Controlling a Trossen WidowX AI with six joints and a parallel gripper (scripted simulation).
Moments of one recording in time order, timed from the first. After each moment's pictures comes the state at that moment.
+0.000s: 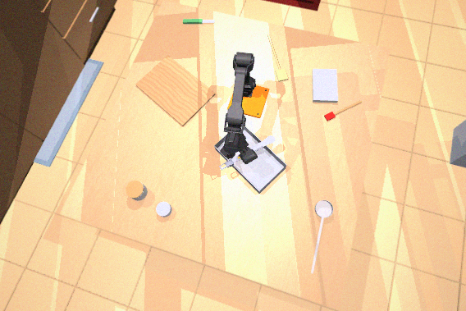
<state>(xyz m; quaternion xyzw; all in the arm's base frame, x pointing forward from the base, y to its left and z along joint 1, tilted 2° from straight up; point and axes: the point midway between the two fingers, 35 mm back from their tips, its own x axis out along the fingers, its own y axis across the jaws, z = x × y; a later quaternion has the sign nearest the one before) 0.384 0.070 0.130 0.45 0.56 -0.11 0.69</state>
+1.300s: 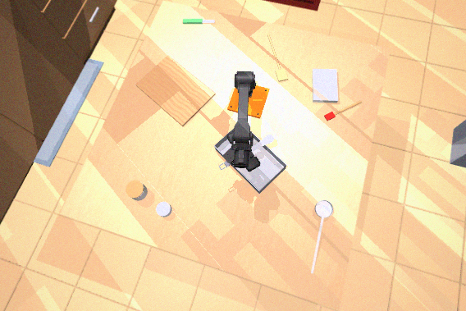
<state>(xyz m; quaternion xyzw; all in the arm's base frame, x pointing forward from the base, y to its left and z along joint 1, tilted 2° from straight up) 0.380 0.065 0.128 0.30 0.65 -0.27 0.64</state>
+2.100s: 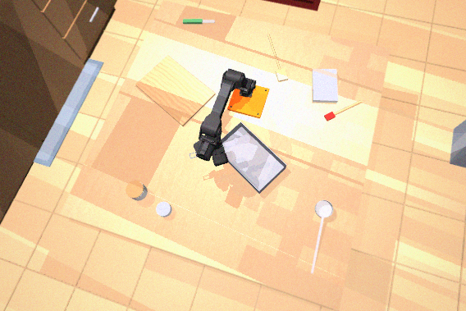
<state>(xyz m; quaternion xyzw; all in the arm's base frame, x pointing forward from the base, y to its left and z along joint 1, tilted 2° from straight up) 0.382 -0.056 0.146 0.37 0.61 -0.35 0.61</state>
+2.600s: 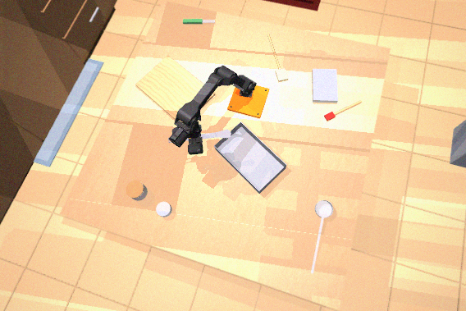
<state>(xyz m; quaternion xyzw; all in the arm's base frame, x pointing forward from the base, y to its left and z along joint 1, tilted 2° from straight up) 0.356 -0.153 0.163 0.42 0.57 -0.41 0.57</state>
